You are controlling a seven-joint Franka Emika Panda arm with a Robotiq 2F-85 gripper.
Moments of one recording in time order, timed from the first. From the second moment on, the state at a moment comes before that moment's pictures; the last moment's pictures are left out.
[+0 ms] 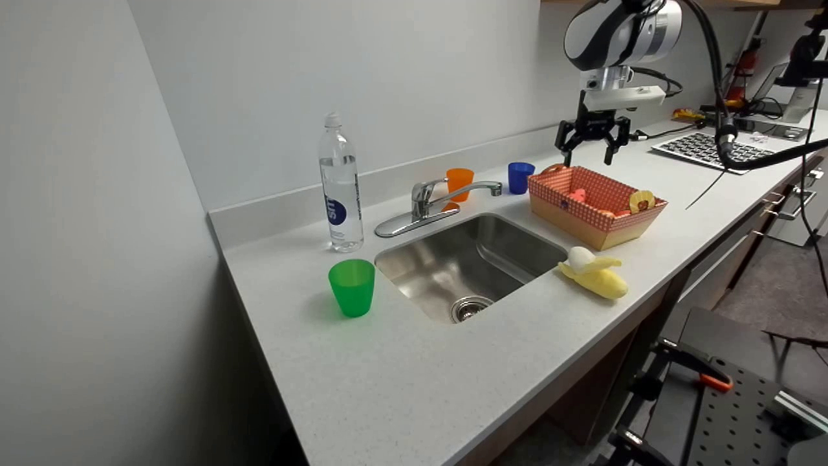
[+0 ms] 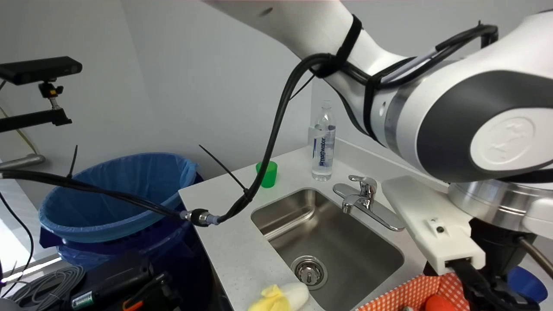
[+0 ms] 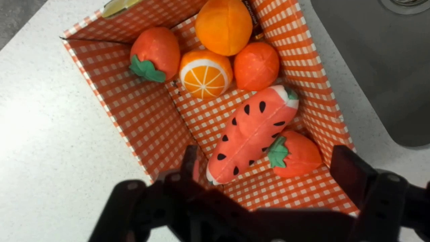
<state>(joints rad) -0.33 0.33 -0.34 -1.93 0.03 2.23 0.16</state>
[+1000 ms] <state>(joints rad) -0.33 0.53 -0.34 -1.85 0.05 2.33 0.40</state>
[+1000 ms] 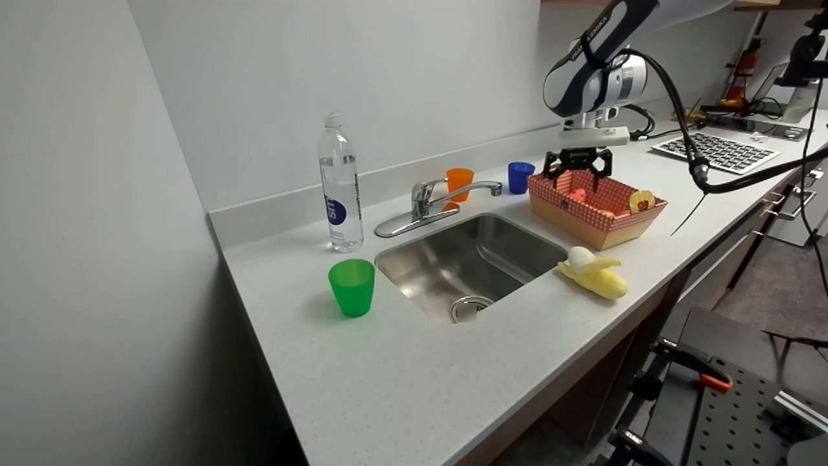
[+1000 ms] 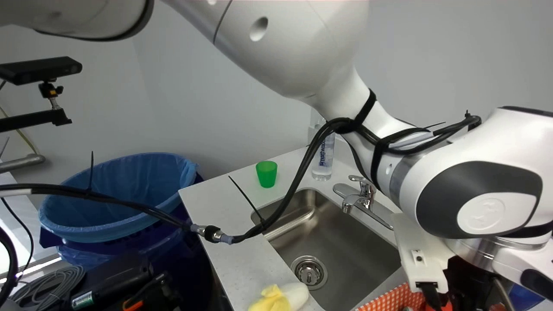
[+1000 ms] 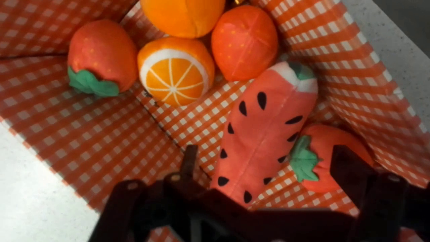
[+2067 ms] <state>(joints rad) -0.33 0.53 -0.32 -1.84 0.07 2.33 0.37</state>
